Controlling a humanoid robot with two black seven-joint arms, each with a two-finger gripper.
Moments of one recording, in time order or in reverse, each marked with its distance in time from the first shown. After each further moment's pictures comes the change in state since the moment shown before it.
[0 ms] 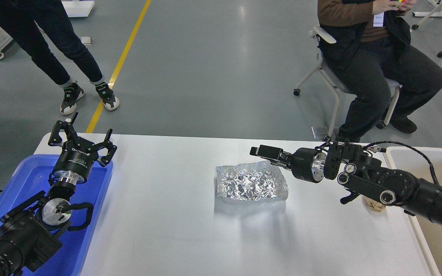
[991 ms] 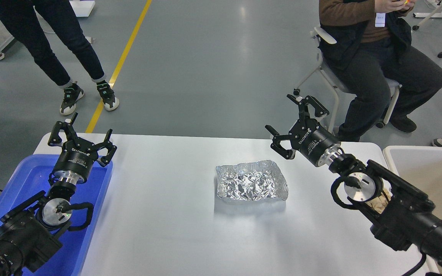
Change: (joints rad) left arm 0.001 0.000 0.001 0.000 0.000 0.000 0.000; right arm -0.287 0.065 0.611 0.078 0.863 0.156 -0.071
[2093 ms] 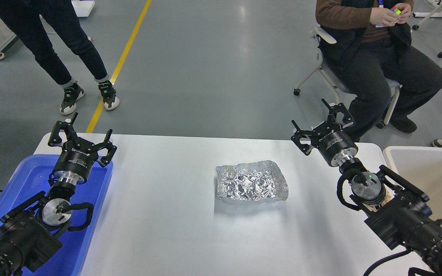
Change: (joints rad) left arm 0.000 0.000 0.000 0.000 0.000 0.001 0.000; right arm 0.009 0.107 0.114 -0.329 0.350 0.070 0.001
